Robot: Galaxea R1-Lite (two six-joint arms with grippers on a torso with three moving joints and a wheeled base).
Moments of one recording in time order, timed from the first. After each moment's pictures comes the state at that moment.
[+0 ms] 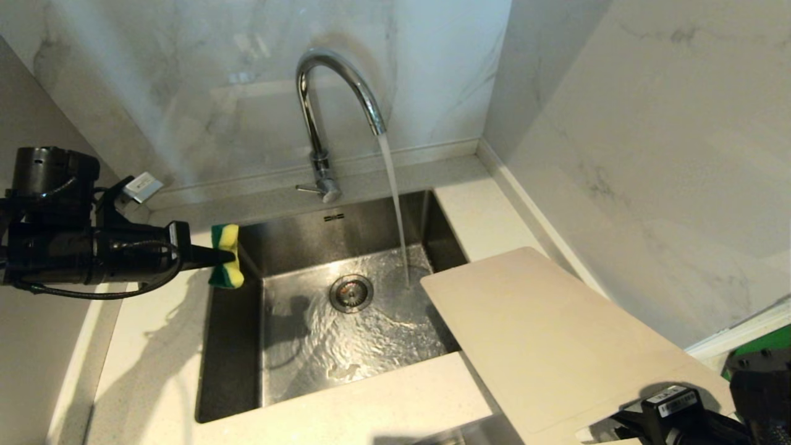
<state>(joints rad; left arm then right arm) -0.13 1.62 -1.09 0.00 -0.44 -0.40 0.26 1.19 -0.35 -0.08 -0.08 -1.61</state>
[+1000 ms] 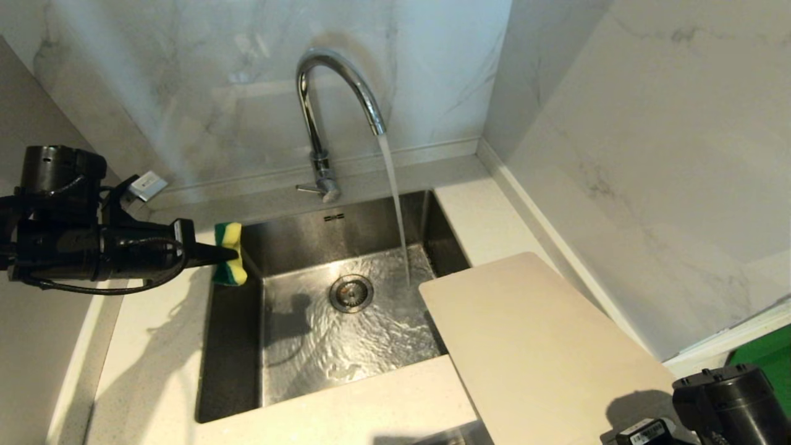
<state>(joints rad) -0.13 1.64 -1.11 0.00 -0.44 -0.41 0.29 1.31 -0.32 -0.02 0.00 -1.60</state>
